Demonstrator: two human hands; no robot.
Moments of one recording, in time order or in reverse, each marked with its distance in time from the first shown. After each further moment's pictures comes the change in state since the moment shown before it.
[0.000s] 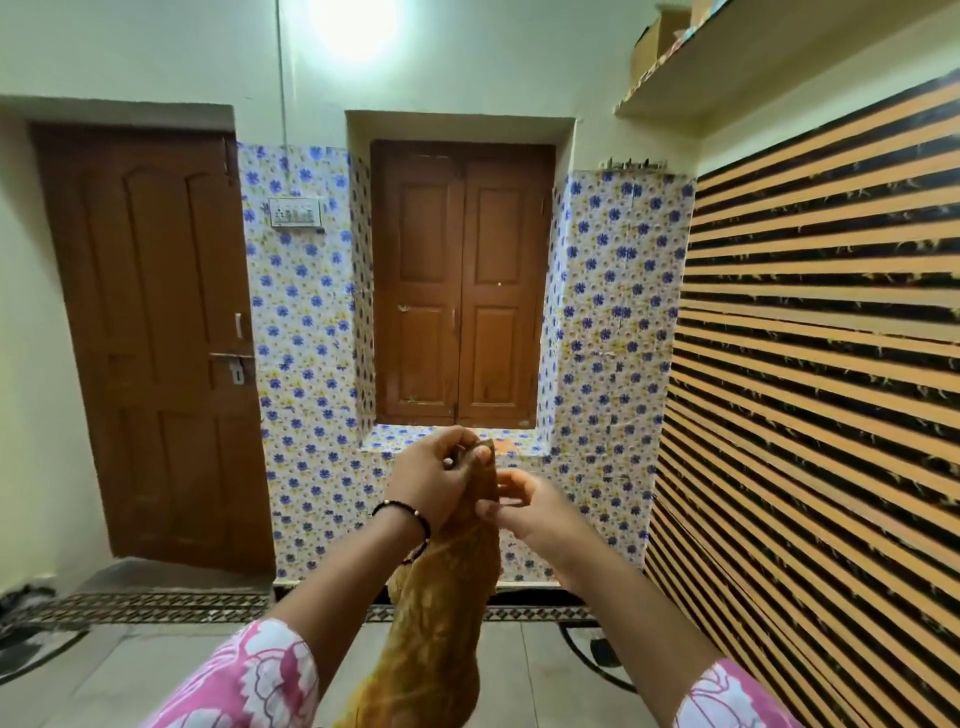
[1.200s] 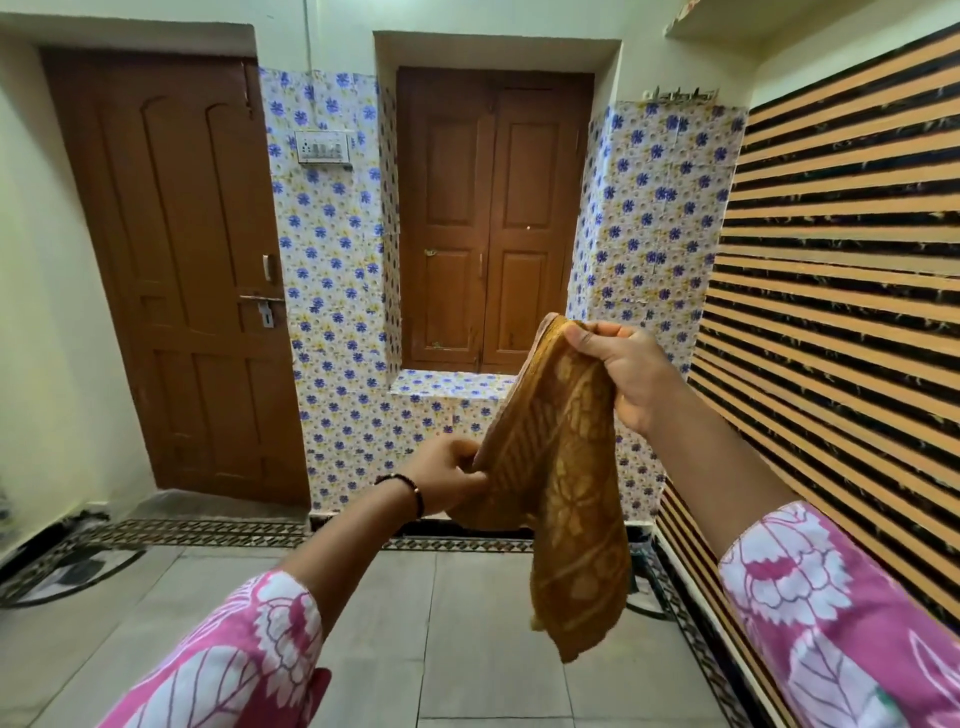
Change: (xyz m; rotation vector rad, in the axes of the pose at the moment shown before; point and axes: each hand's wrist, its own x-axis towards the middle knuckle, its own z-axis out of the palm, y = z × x) left_hand -0.049 -0.070 -0.056 0.045 -0.492 -0.131; right_hand 0.014 -0.064 0.013 0.385 0.289 -0.095
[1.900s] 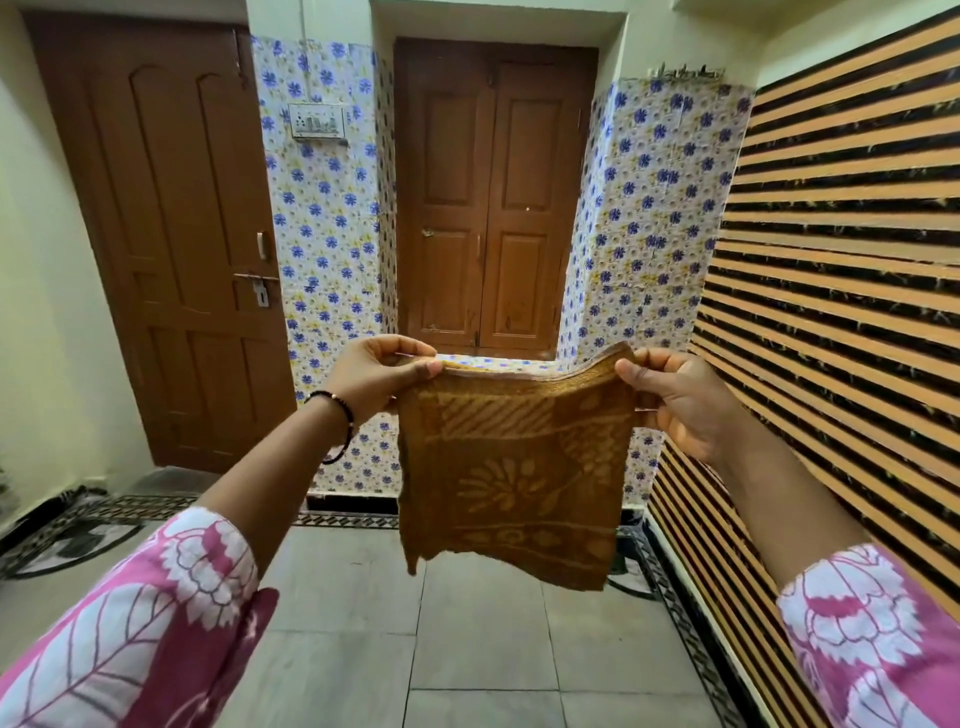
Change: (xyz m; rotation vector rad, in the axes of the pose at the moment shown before) left_hand 0.000 0.017 -0.062 -0.493 0.360 -0.037; right_hand -0.022 0.014 -0.072 -0.146 -0.150 0.004
